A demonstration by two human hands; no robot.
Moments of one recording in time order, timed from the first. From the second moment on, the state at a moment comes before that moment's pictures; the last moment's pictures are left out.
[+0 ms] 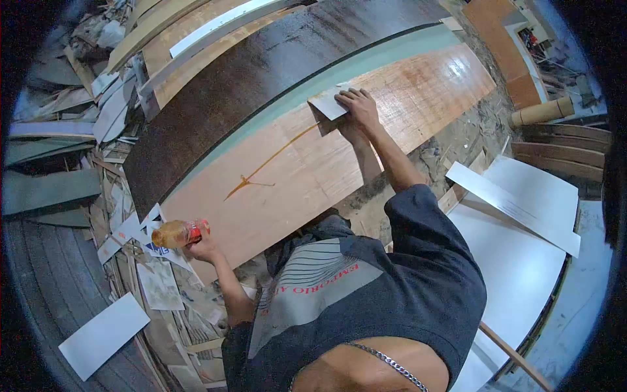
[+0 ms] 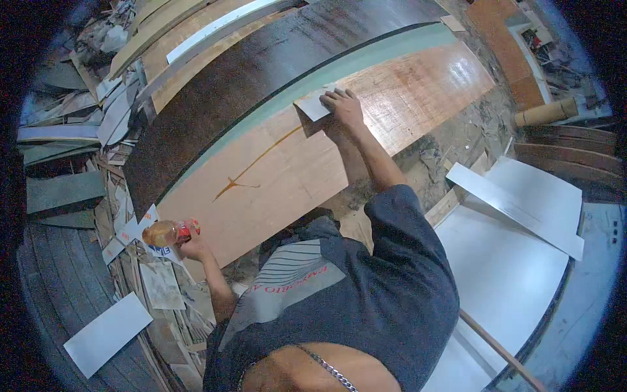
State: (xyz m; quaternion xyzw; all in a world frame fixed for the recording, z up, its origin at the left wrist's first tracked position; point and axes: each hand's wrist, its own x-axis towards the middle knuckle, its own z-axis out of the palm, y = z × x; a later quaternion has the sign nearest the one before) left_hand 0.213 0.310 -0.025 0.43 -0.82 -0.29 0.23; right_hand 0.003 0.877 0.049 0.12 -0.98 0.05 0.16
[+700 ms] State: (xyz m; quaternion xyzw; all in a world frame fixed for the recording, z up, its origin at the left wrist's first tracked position) left_hand 0.207 0.333 0.012 0.45 -0.81 -0.31 0.22; right_hand 0.011 0.869 0.061 0.13 -0.98 0.08 0.12
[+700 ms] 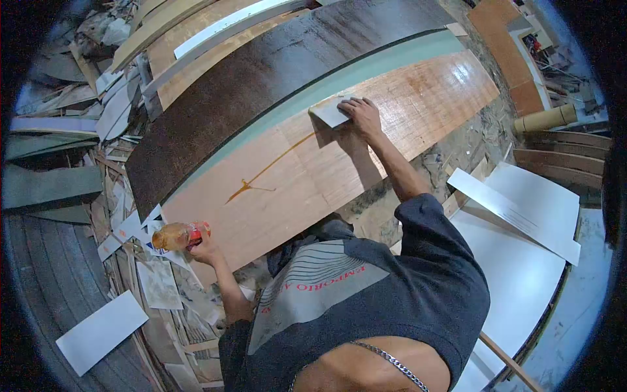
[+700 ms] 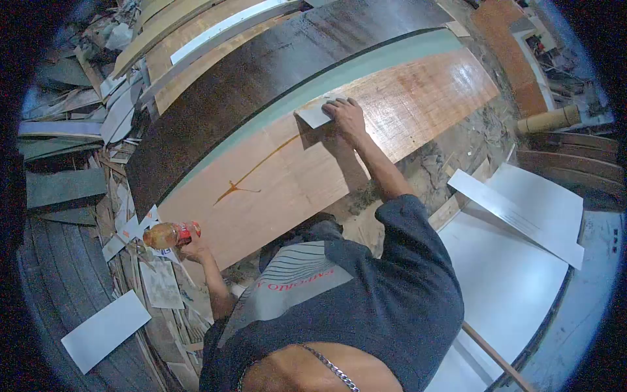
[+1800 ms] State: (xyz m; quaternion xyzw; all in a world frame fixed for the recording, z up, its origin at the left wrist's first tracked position) left_hand 0.209 0.333 0.013 0.40 -0.79 -0.41 0.23; right_hand -0.025 0.861 0.121 0.10 -0.99 0.01 -0.06
